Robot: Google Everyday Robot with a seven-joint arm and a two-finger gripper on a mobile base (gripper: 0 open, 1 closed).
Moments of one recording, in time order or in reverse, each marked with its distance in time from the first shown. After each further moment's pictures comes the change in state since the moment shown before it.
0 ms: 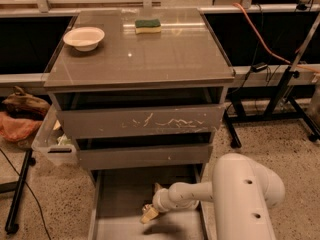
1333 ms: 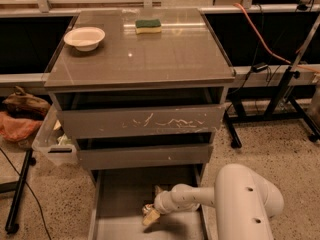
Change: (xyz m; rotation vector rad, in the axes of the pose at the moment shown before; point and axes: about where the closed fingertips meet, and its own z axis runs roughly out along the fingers) arm 0.023 -0.001 0.020 -0.051 -0.030 -0.012
